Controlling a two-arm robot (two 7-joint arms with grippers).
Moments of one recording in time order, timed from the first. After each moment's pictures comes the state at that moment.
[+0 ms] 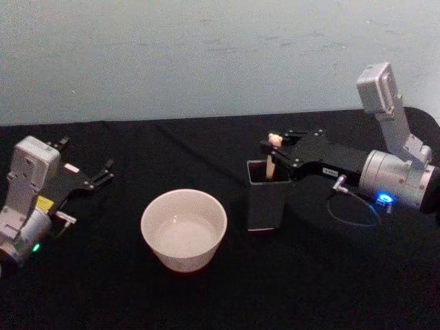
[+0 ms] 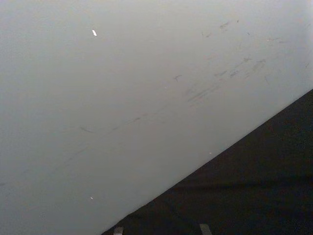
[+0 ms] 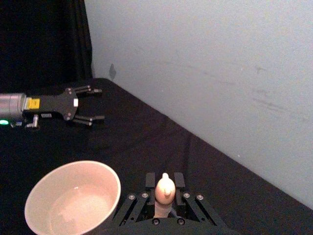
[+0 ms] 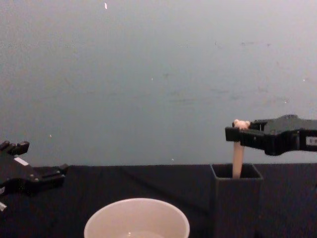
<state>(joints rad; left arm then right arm) -0.20 0.60 0.45 -1.41 -0.25 -0.12 0.03 0.41 0.59 -0.51 -1.49 0.55 0.13 0.57</state>
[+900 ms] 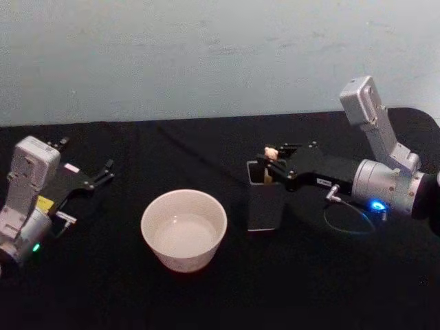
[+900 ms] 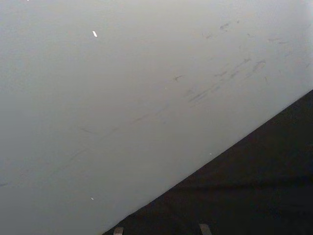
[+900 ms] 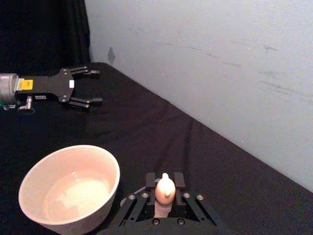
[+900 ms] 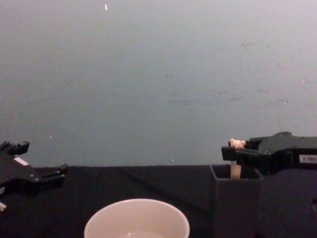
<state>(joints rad) -0.20 0.60 0.45 -1.41 -0.25 -0.12 0.03 0.41 0.56 -0.52 -1.44 0.49 0.15 0.58</state>
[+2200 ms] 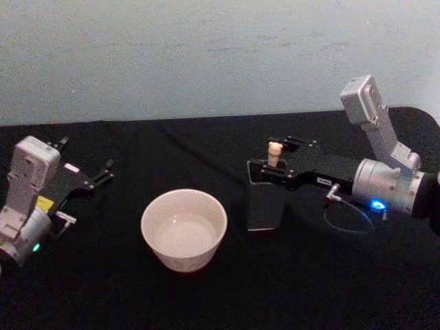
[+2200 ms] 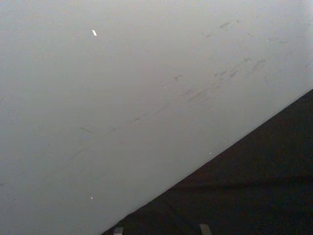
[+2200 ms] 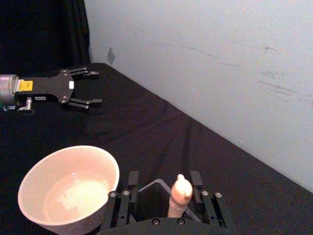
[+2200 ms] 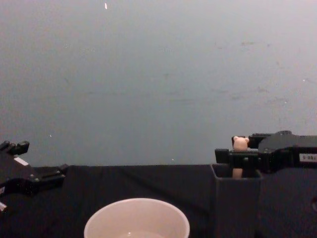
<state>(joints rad) -0.20 0.60 0.45 -1.41 -0.25 -0.12 0.03 0.41 0.56 -0.52 -1.45 0.49 0.15 0.57</state>
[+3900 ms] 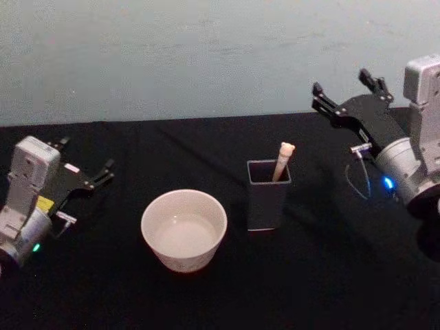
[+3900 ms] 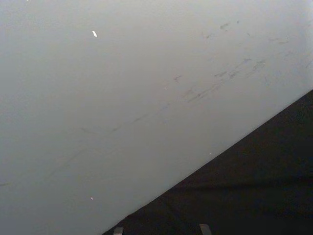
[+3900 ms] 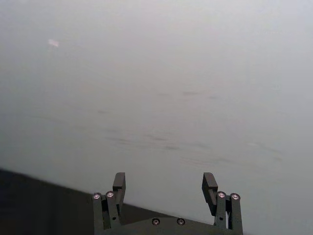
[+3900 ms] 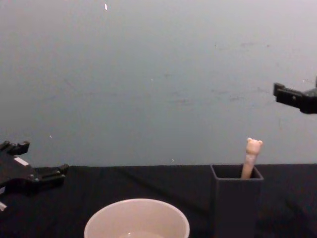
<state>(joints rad) -0.20 0.60 0.45 -1.41 -0.25 -0.12 0.03 0.25 0.39 -0.31 -1.53 0.32 -0.04 0.02</state>
